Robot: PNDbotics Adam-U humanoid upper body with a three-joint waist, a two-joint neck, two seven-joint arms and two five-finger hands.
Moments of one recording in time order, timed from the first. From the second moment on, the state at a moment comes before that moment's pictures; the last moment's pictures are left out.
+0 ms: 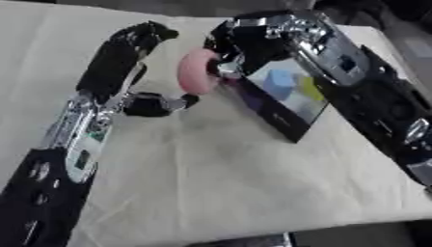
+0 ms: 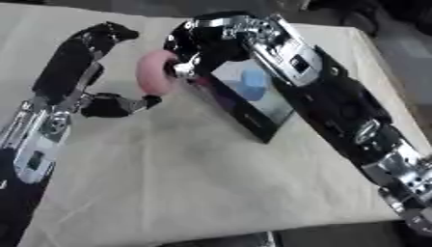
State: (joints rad) left arm -0.85 -0.01 -0.32 -1.21 -1.08 -0.31 0.18; right arm -0.73 -0.63 0.28 -1.58 -0.23 0.30 0.61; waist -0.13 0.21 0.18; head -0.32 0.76
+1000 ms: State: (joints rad) left arm -0.75 0.10 -0.32 -1.27 -1.03 -0.34 0.22; right arm -0.55 -0.79 0.09 -1.59 -0.30 0.28 0.30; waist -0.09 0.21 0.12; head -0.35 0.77
